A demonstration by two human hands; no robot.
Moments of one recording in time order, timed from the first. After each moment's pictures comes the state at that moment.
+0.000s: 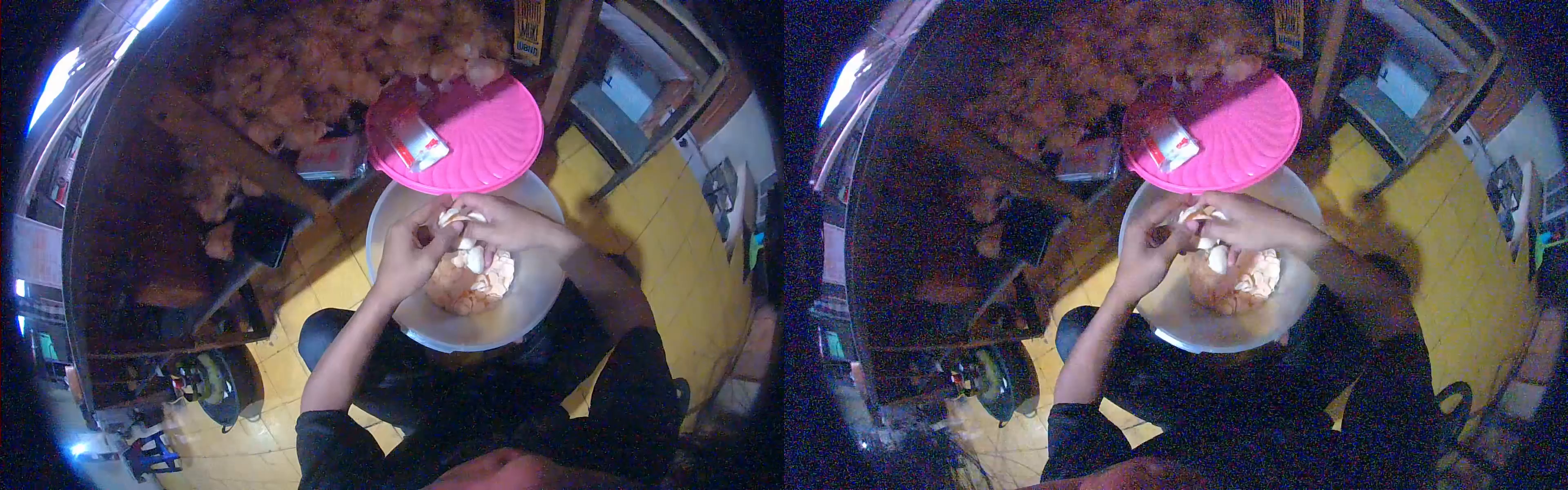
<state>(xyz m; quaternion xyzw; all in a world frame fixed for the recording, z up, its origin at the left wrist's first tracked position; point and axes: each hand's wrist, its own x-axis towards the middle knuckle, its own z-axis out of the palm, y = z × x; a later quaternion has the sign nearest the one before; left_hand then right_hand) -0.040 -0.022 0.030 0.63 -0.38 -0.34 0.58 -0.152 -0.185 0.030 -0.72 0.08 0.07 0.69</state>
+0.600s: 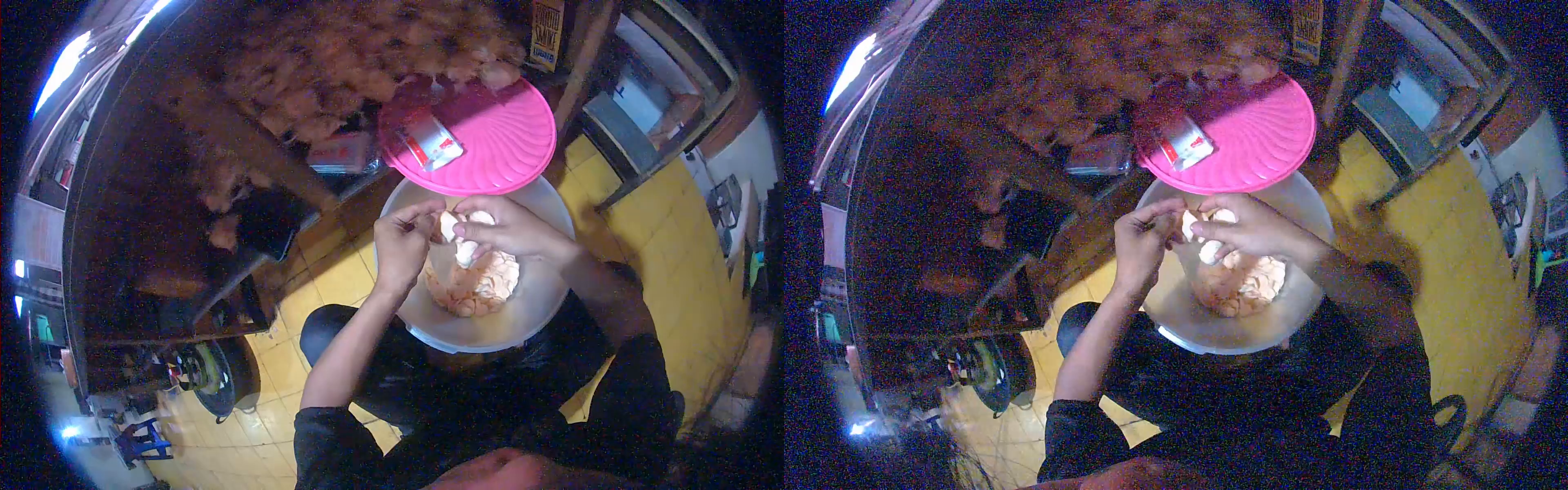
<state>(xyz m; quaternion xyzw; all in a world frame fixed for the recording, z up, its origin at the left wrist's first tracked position) -0.025 -0.017 0.016 0.67 -0.26 -0.28 0.63 -0.143 -0.175 0.023 -0.66 0.12 0.06 0.74</state>
